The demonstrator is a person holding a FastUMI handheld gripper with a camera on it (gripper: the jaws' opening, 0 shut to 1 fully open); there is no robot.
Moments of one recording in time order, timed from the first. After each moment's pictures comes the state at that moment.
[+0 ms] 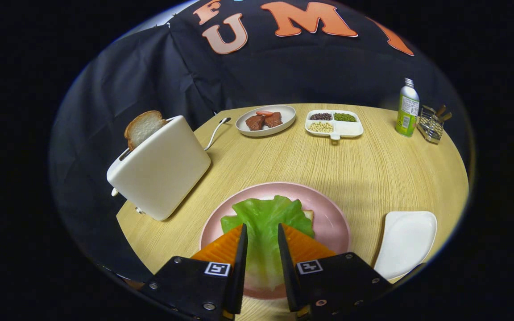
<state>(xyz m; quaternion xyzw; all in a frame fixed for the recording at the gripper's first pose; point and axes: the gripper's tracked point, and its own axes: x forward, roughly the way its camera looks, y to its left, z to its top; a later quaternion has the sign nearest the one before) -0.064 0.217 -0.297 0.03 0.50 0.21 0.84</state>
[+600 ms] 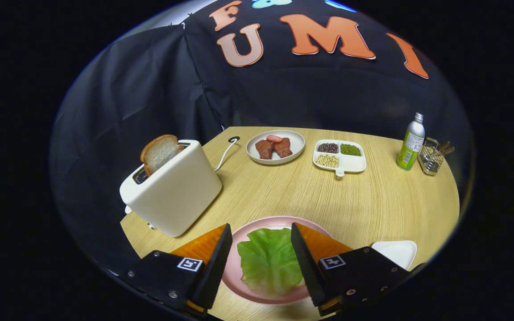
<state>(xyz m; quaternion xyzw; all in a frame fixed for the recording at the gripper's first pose) -0.022 0.239 -0.240 0.01 0.46 0.23 0.86</state>
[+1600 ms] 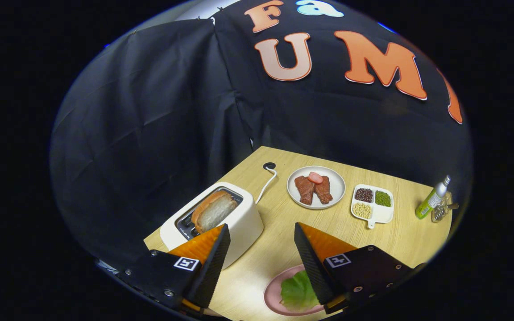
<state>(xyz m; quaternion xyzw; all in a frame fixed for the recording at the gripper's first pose) 0.041 0.377 -0.154 -0.01 0.45 0.31 0.84</state>
